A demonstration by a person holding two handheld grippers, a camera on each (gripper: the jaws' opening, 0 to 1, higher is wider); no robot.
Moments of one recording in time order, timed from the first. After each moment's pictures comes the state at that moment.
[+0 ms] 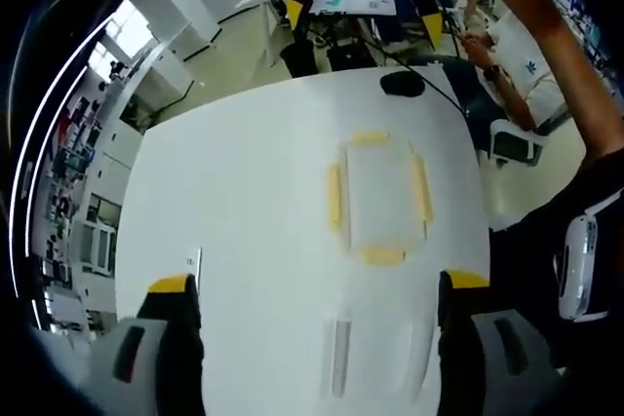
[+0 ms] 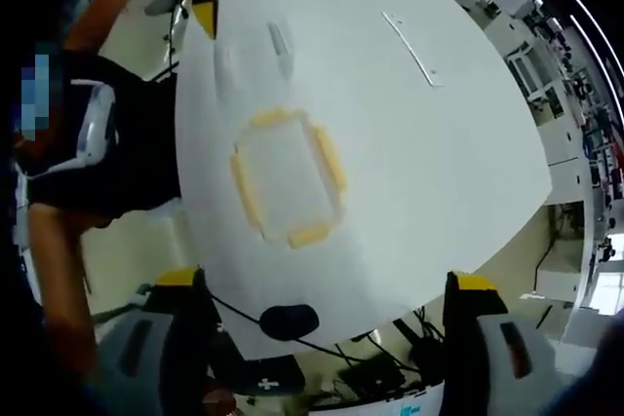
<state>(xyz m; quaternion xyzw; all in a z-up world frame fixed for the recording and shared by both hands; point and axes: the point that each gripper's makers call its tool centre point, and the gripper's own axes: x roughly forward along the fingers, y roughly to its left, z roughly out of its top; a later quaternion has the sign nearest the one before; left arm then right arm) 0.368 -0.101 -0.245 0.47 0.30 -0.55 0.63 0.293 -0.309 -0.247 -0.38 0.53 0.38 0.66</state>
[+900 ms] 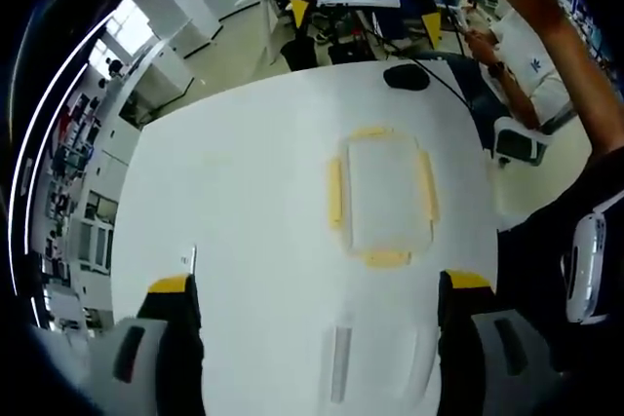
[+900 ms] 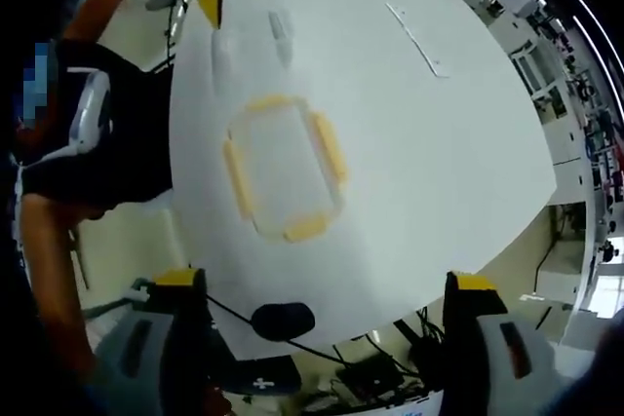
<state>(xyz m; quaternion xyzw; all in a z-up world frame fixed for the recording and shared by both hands) 0.373 -0.104 -0.264 0.47 0.30 -0.54 0.63 0.296 -0.324 -0.272 -0.38 0.54 0.38 0.65</state>
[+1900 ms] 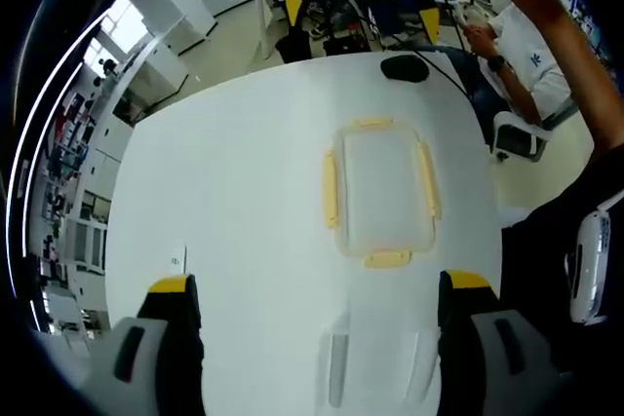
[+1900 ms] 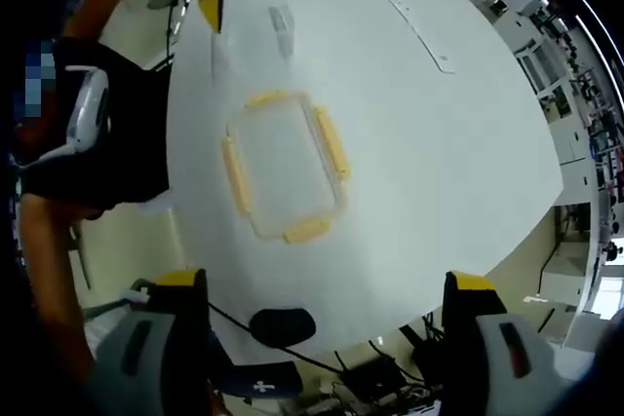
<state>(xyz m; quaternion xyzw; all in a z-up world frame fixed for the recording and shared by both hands) 0.372 -0.105 -0.286 0.47 0.31 -0.55 0.62 0.297 -0.322 -0.290 -0.38 0.54 0.38 0.65</state>
